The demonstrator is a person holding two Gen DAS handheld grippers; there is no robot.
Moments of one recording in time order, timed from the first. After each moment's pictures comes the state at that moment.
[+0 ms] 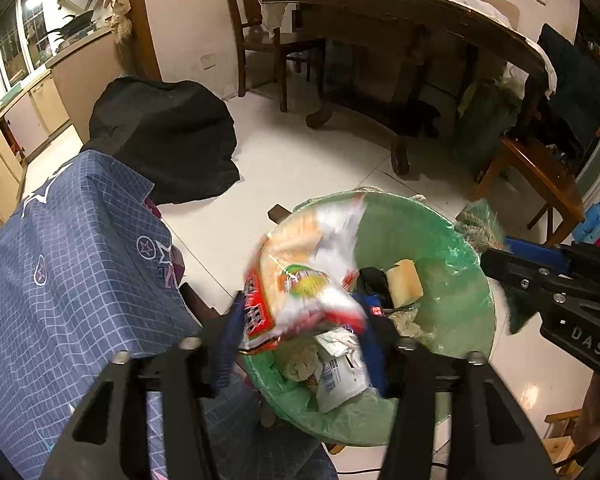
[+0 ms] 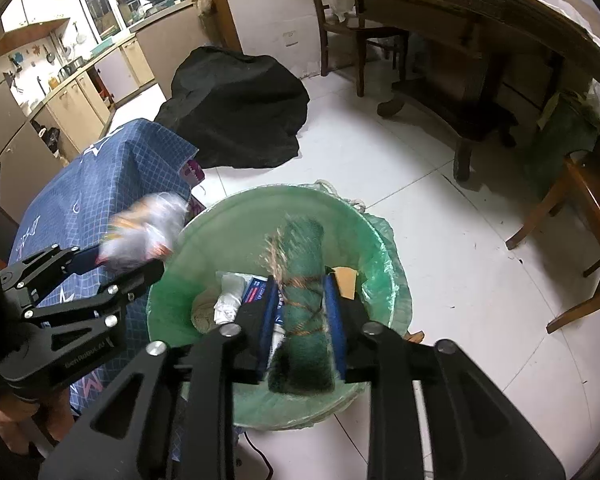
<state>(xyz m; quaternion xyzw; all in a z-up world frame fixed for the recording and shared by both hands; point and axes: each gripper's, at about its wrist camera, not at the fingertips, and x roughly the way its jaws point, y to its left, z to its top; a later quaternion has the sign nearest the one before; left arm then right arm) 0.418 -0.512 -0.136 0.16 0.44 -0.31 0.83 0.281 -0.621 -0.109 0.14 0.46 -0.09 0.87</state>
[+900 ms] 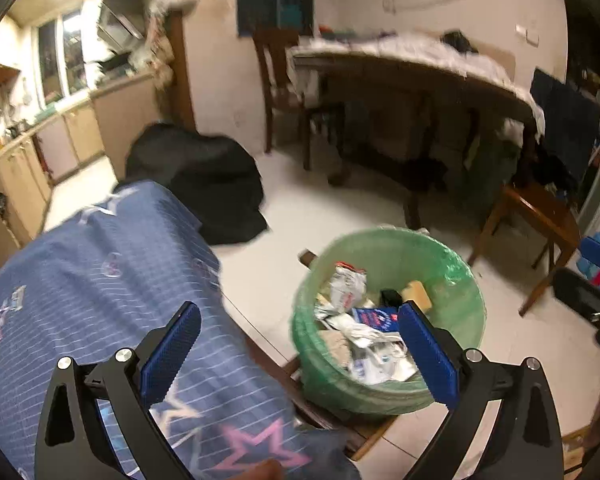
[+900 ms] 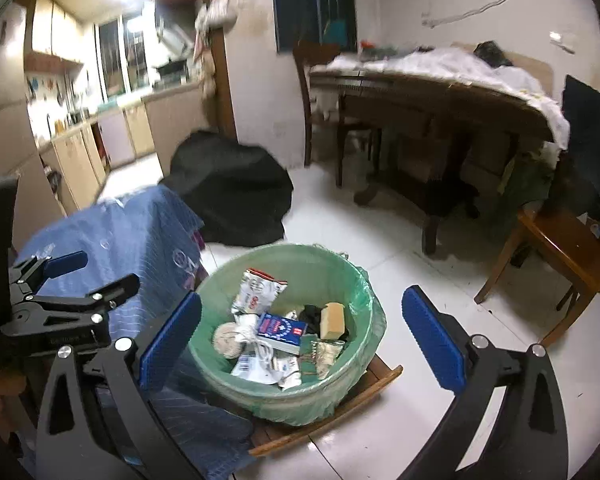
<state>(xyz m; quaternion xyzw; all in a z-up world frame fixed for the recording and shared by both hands) 0.351 -0.410 -0.083 0.12 0.33 -0.28 0.89 0.166 -0.548 -0.051 0.09 0.29 -0.15 0.94</state>
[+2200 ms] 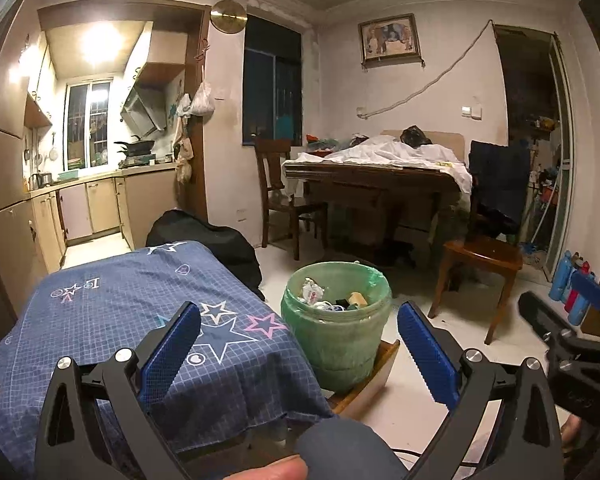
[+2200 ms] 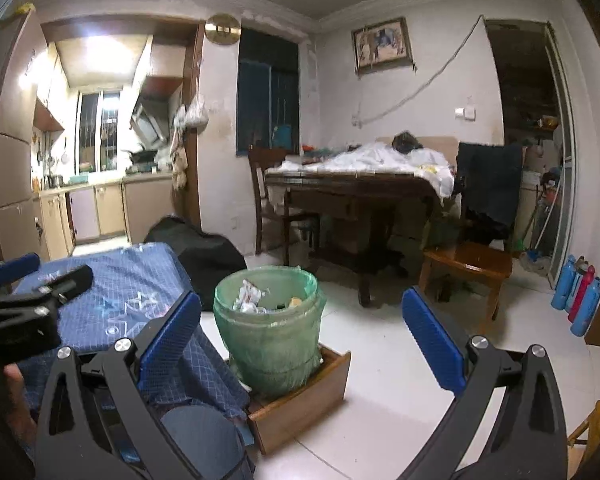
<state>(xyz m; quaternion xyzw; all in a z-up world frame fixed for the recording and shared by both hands) 0.014 -0.209 -0.033 0.06 0.15 -0.32 0.93 -0.096 -0.371 -0.043 0.04 0.10 -0.27 0.96</state>
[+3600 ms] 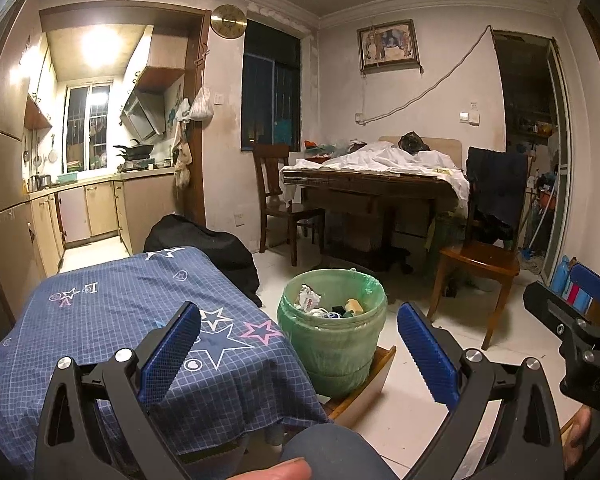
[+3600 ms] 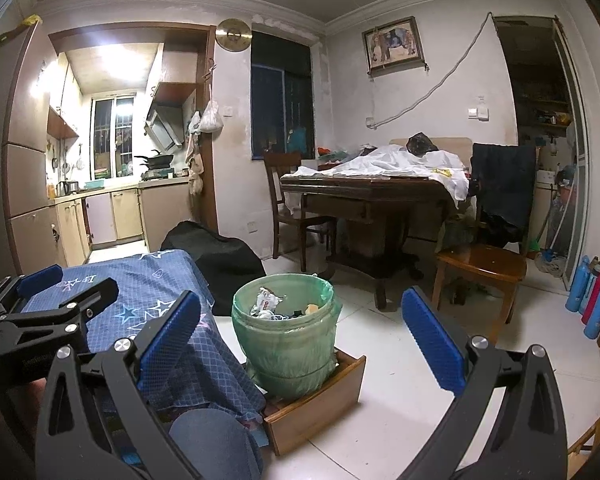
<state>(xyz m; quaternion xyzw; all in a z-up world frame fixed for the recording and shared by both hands) 0.021 -0.213 -0.023 0.05 0.14 -0.32 0.93 -0.099 -0.373 -0.029 0.05 0.10 -0.25 0.96</state>
